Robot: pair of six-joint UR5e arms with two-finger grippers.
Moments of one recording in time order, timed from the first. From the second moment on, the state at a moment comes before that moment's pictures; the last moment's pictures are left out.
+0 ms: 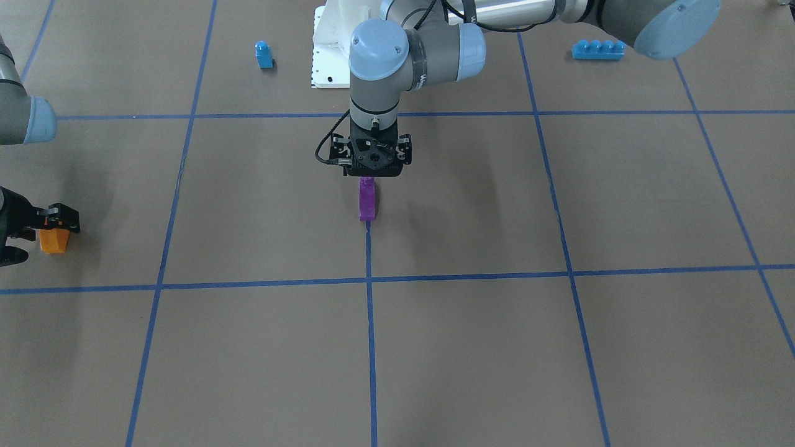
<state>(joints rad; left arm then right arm) -0.47 -2.43 -1.53 -1.58 -1.89 -1.27 1.04 -1.46 1.48 -1.32 2.28 0.39</state>
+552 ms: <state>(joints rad) -0.47 -2.43 -1.53 -1.58 -1.89 -1.28 1.04 -1.46 1.48 -1.32 2.28 0.39</state>
